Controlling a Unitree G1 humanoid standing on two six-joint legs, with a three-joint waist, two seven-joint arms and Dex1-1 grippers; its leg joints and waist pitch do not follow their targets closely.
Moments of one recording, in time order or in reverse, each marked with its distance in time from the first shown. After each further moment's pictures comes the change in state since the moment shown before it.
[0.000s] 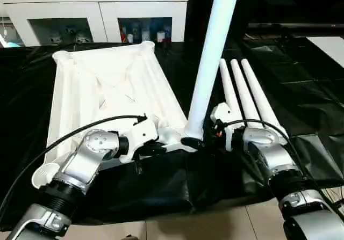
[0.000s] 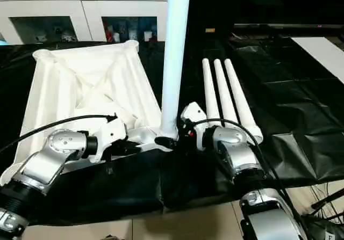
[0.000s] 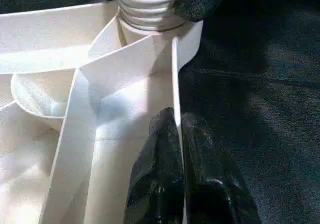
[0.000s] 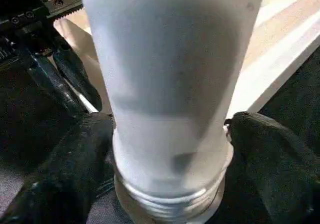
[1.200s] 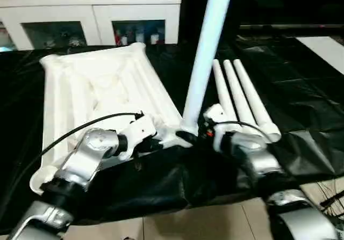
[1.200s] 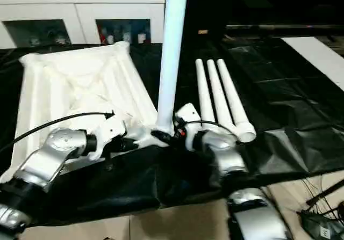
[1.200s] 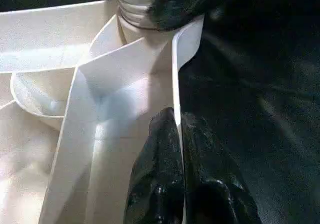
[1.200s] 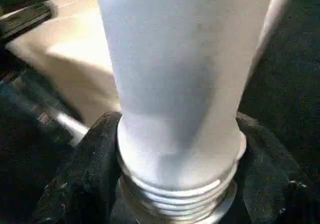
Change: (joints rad) left arm -0.037 -0.035 0.012 0.049 0.023 0.090 0.083; right arm -0.042 0.138 -0.051 0.155 -0.002 -0.025 -0.277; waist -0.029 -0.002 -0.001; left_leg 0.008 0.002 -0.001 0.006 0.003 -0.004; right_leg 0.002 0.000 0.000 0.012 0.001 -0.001
